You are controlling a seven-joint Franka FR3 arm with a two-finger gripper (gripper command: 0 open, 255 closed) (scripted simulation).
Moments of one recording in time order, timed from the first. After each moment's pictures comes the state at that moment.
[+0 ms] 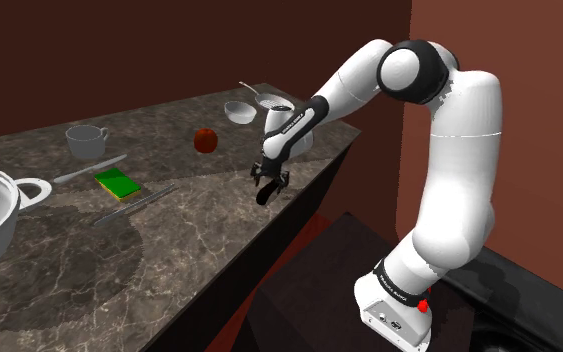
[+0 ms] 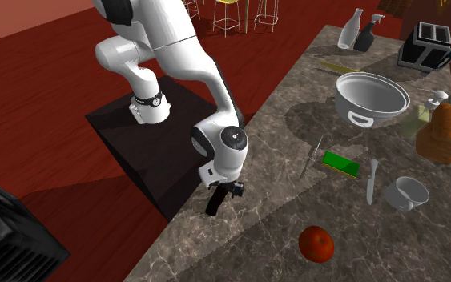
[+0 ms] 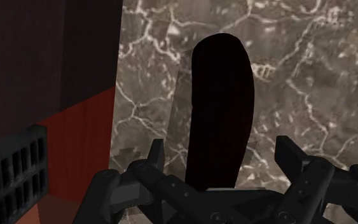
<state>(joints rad) -0.13 0.55 0.01 -2.15 -0.12 2.59 1.14</state>
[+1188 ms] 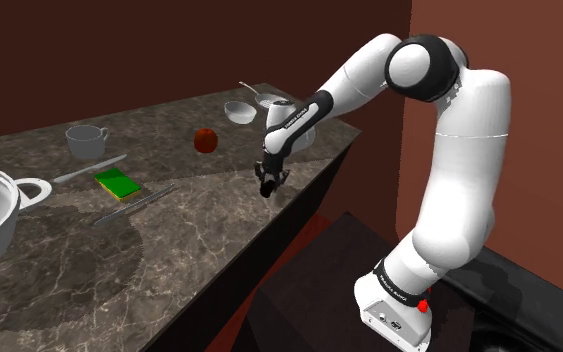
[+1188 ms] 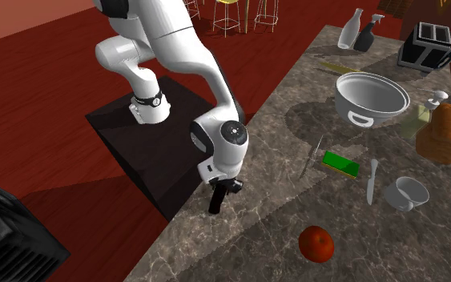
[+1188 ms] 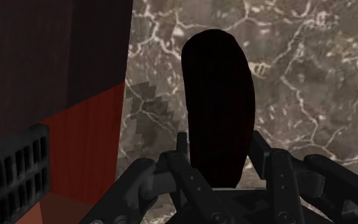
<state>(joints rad) -0.13 0.50 0.01 -2.16 -0.11 2.55 1.13</state>
